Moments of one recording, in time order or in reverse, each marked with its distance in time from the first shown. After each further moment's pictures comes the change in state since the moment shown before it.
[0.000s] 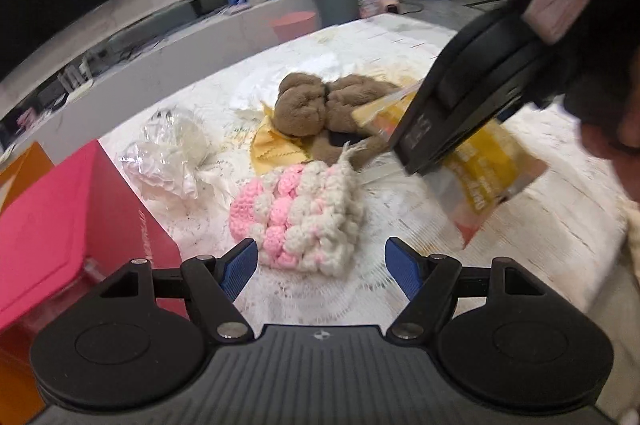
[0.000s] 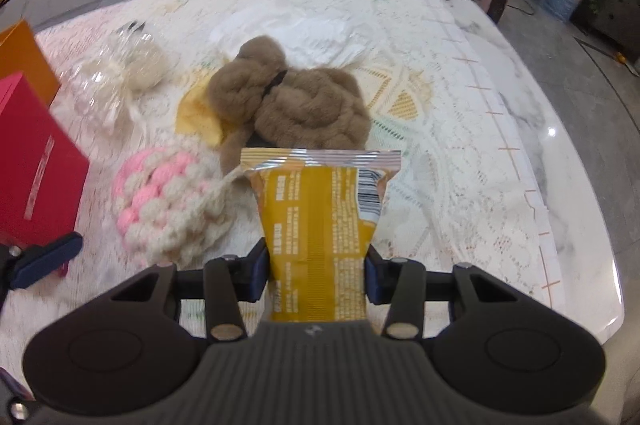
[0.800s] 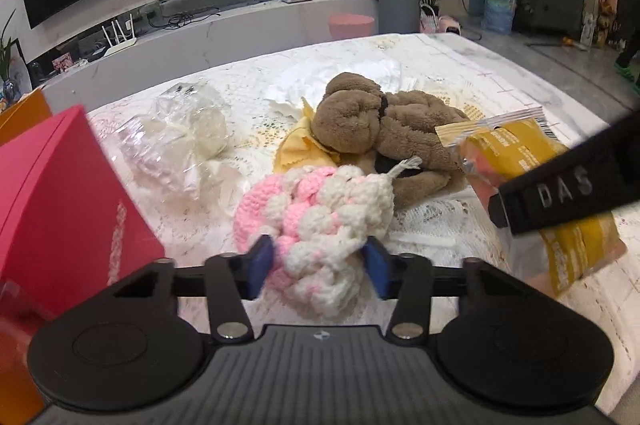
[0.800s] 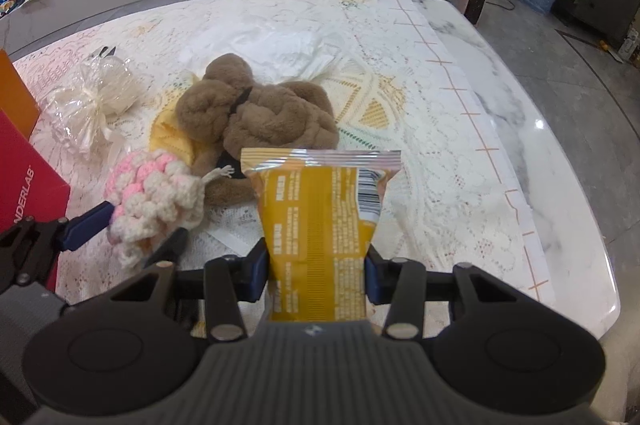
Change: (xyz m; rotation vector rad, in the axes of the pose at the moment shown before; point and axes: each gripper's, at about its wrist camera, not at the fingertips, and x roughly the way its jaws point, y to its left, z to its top) left arm 0.033 0.010 0.007 -0.213 -0.034 0.063; right arm 0.002 -0.014 0.003 0.050 -0.015 -0.020
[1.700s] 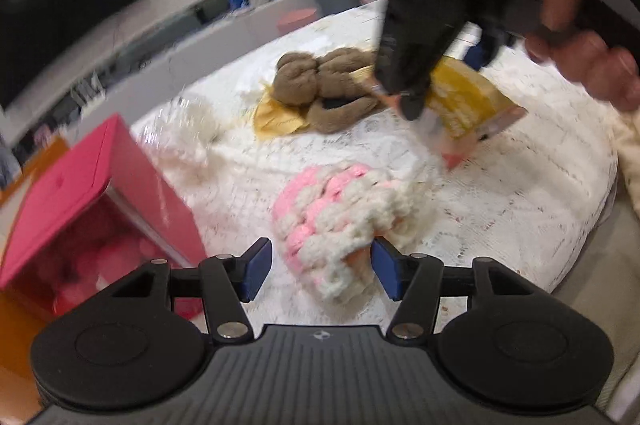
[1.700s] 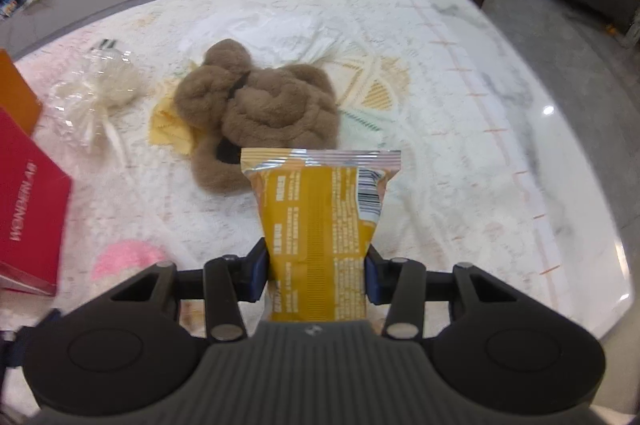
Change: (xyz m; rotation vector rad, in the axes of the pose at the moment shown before) left arm -0.073 -0.020 -0.051 0.336 -0.006 0.006; right arm 0.005 -0.008 -0.004 0.032 0.040 0.058
